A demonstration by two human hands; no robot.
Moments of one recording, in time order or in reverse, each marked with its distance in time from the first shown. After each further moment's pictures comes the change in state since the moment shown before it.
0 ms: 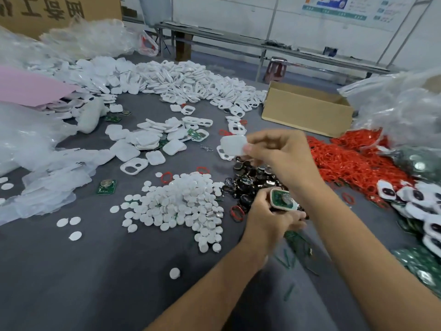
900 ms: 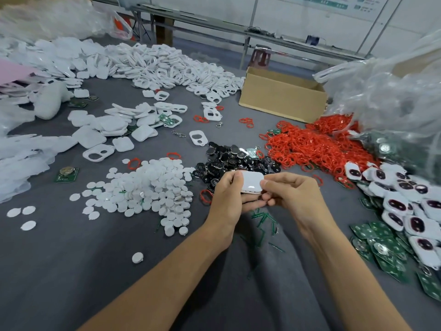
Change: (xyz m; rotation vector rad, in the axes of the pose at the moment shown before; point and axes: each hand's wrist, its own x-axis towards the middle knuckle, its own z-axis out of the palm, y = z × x) left_hand 0.002 -0.004 0.002 -0.010 0.127 -0.031; right_hand -0.075 0.054 -0.061 0.230 0.186 0.438
